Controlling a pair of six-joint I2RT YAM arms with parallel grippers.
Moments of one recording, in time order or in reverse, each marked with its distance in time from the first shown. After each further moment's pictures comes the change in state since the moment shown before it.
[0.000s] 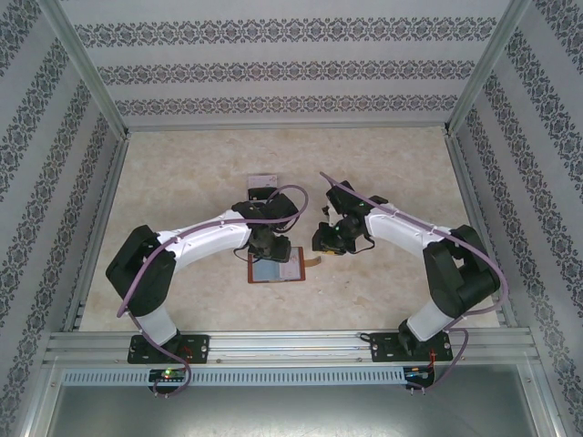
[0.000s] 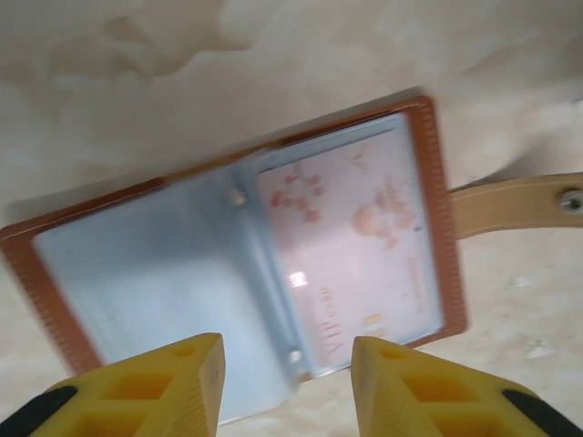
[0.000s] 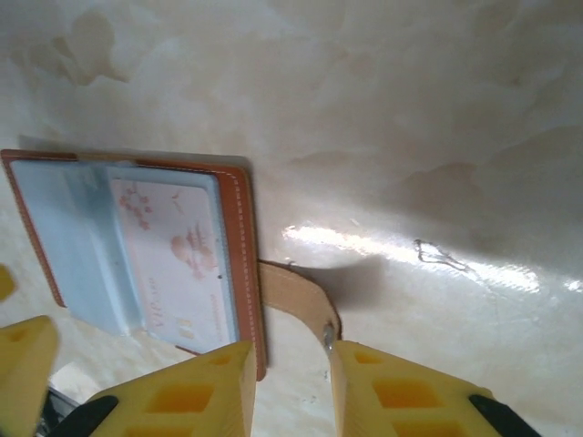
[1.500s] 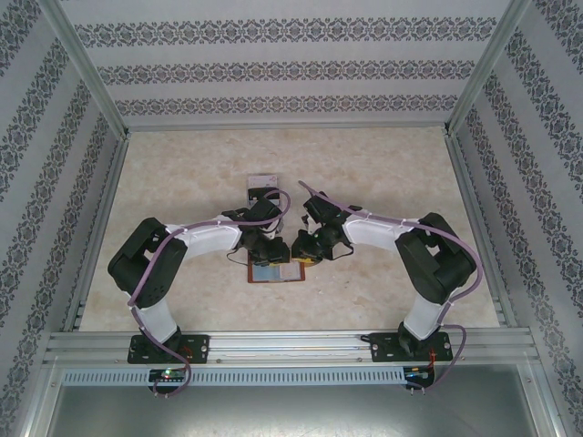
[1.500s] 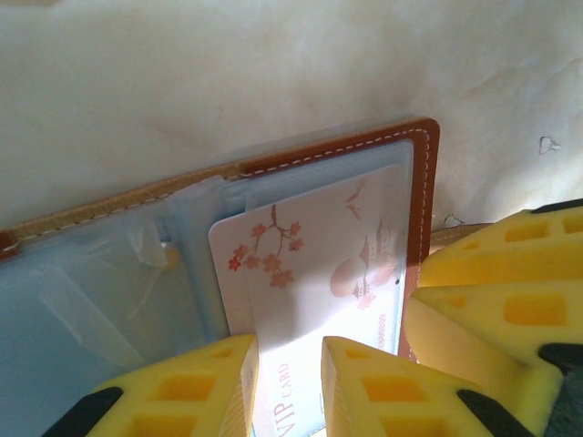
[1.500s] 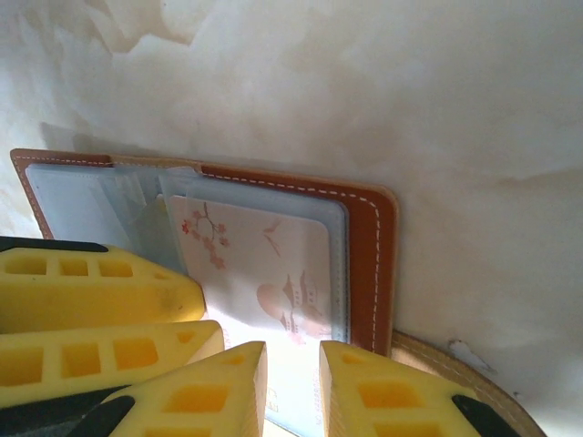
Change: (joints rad) left arm 0.121 0.044 -0.204 0.344 0.329 -0.103; right arm 0.127 0.156 -0.006 0.223 -0.071 0.166
